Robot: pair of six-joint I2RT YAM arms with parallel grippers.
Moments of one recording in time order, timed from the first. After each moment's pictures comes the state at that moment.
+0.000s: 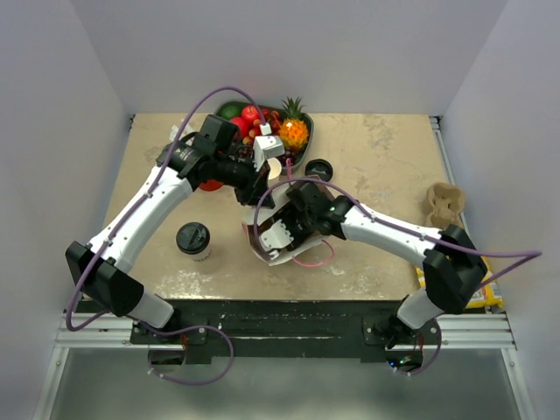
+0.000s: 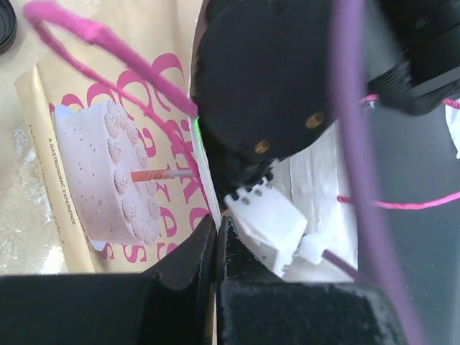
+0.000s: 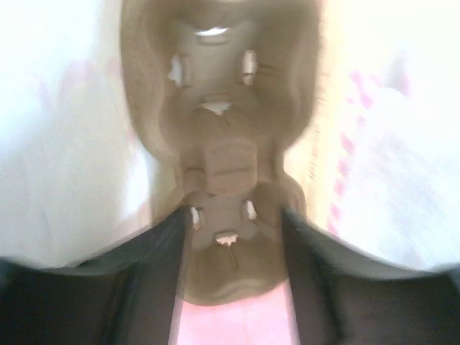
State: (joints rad) left arm -0.52 1.50 1.59 -0.97 0.78 0.26; right arm 0.84 1.58 1.11 -0.47 -0.15 -1.43
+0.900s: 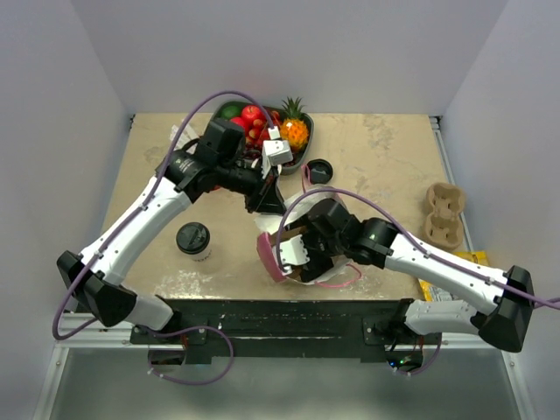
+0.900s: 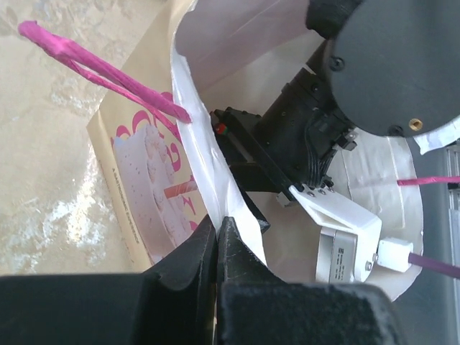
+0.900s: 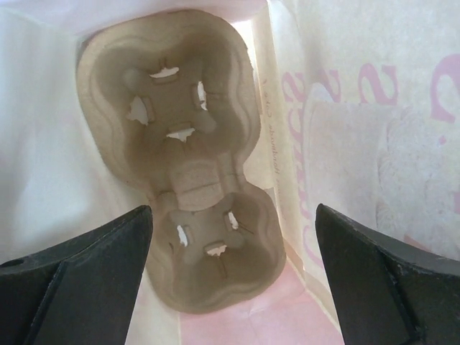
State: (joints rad) left arm -0.62 1.44 1.57 -0.86 0.83 0.19; right arm 0.98 1.17 1.01 -0.66 -0.14 -1.03
